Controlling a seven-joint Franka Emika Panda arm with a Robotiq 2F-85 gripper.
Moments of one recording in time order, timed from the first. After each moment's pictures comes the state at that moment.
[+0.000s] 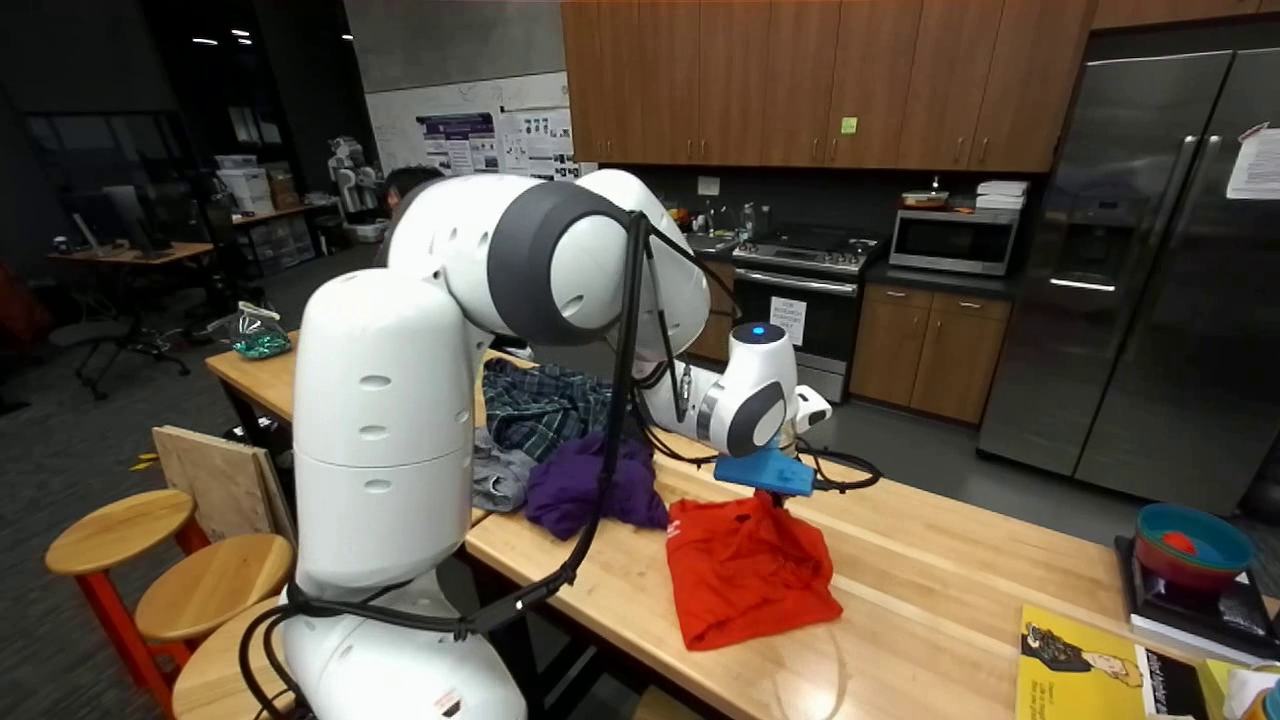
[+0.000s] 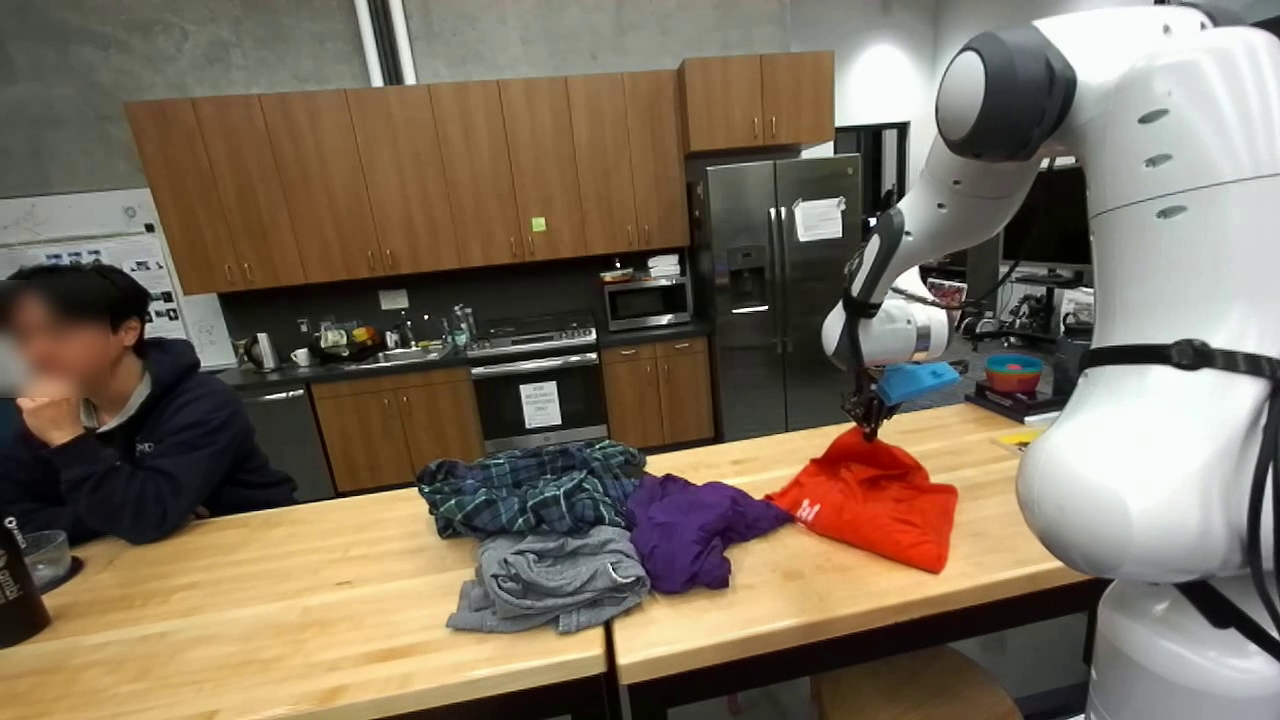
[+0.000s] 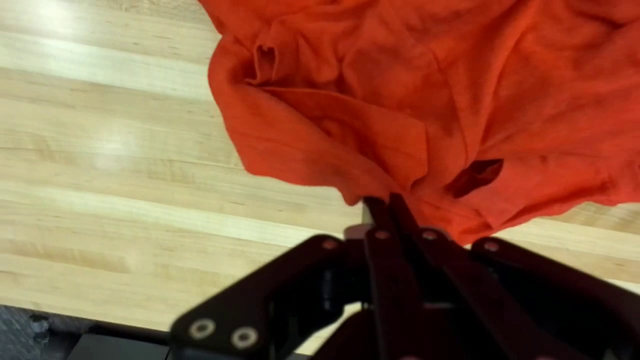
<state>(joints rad) -0.20 0.22 -0.06 -2.29 -0.04 2.79 -0.27</state>
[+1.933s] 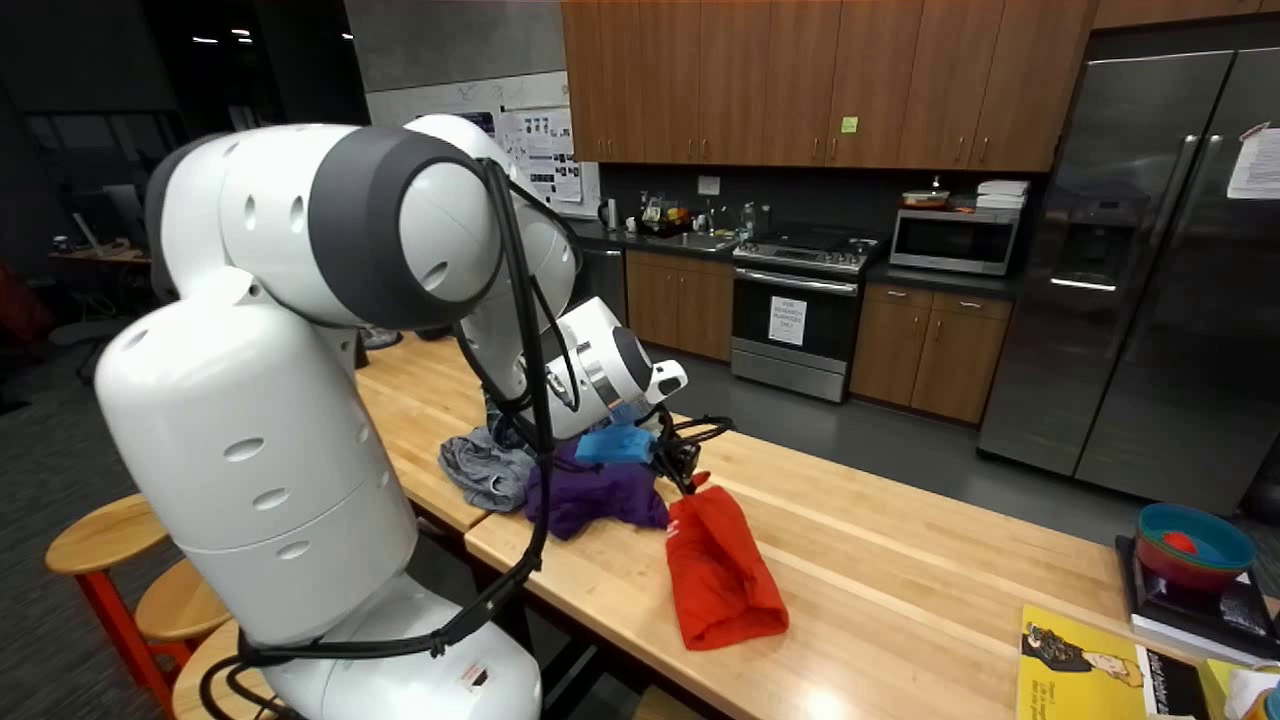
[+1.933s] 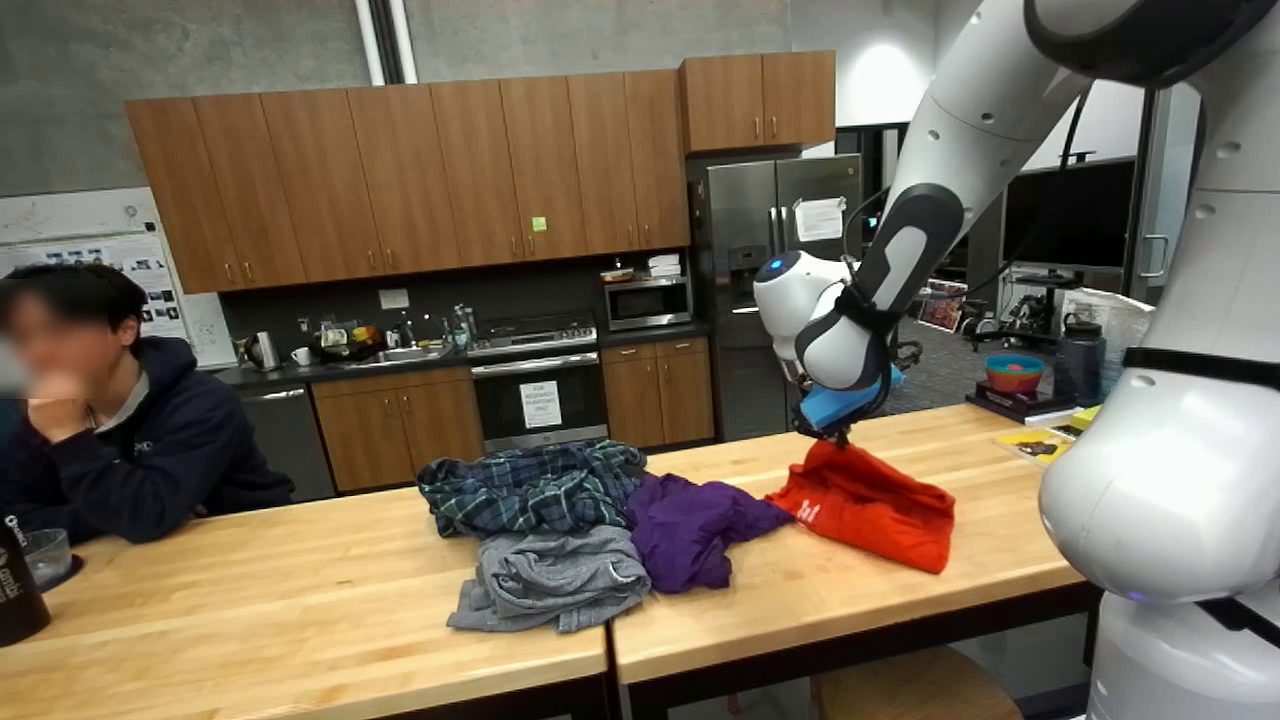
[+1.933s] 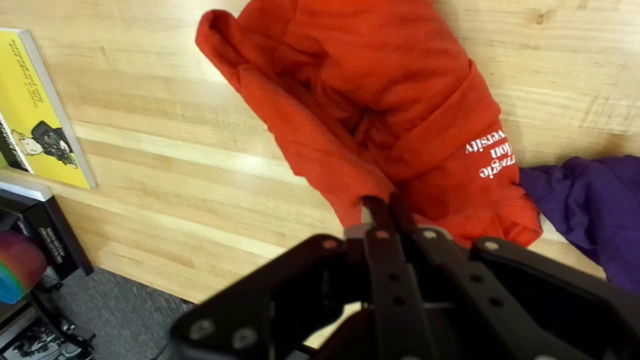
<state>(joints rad) 0.04 -0.12 0.04 -2.53 -0.76 2.47 0.77</state>
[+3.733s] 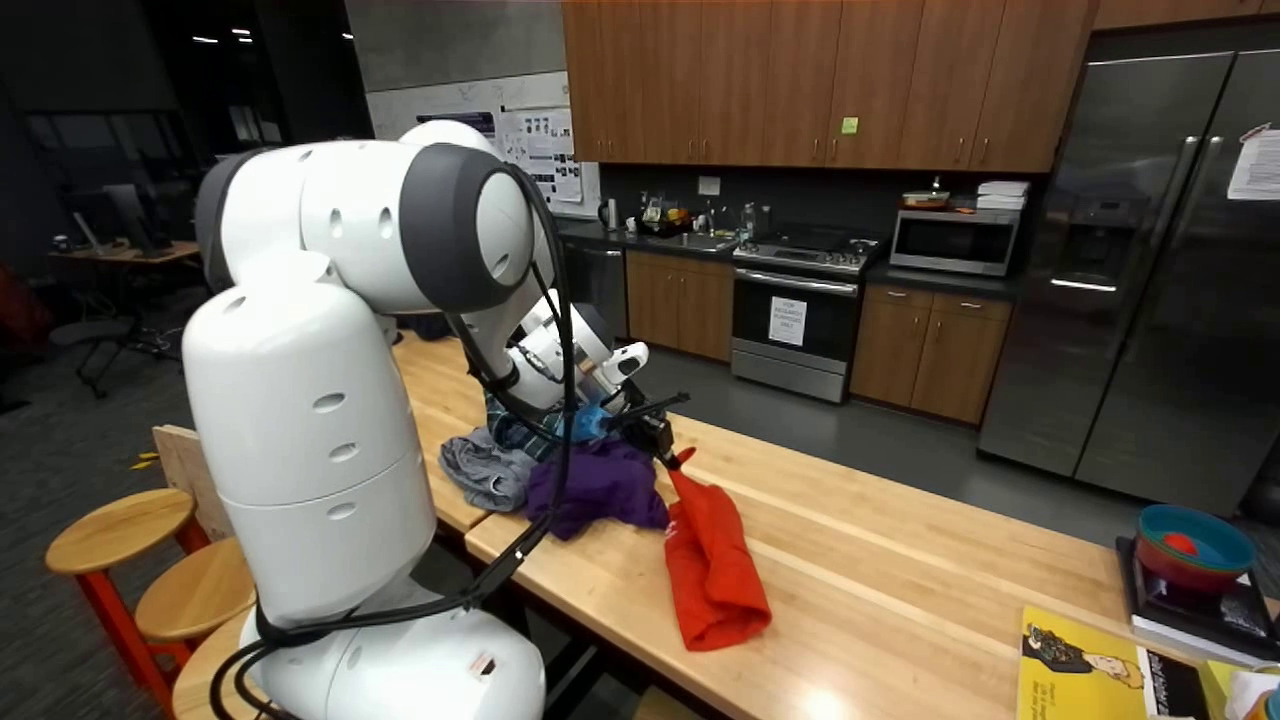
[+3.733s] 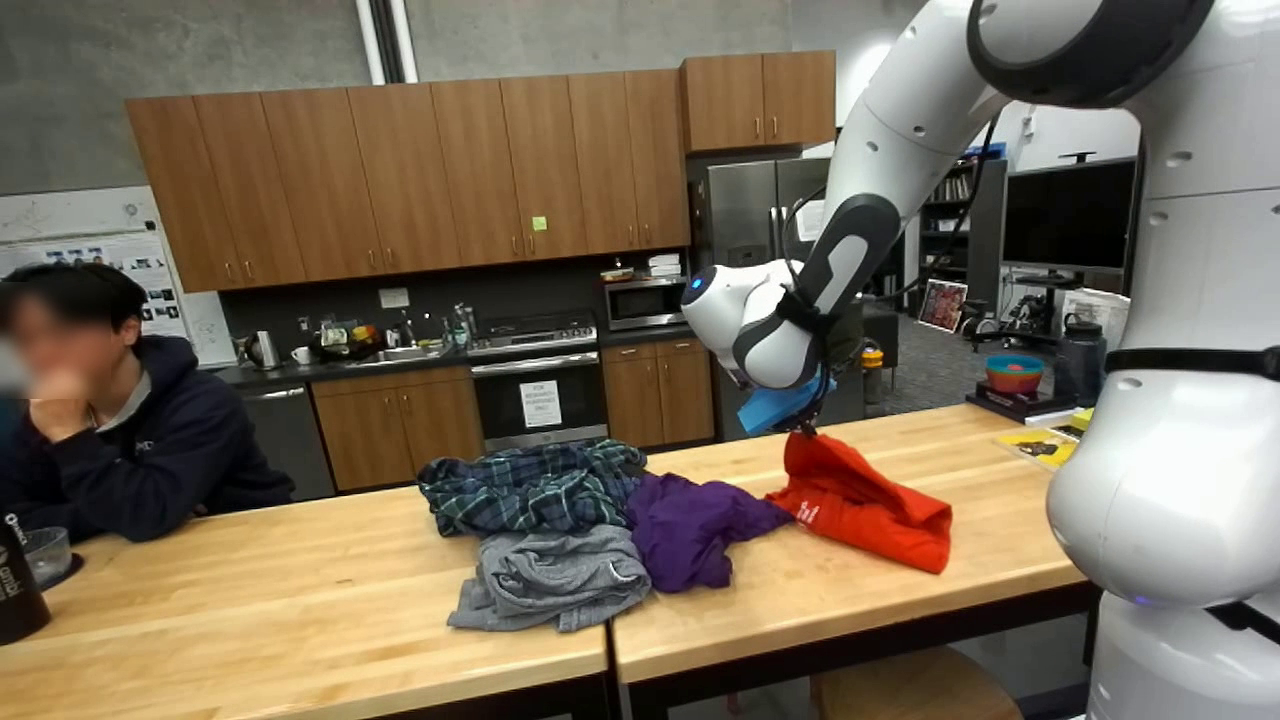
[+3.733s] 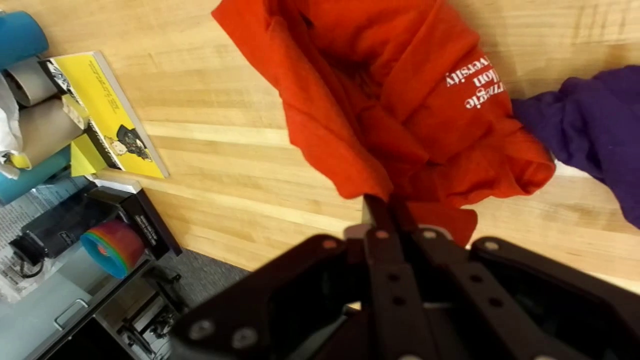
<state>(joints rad) 0.12 0.02 0.15 -2.34 -0.86 2.19 1.14</state>
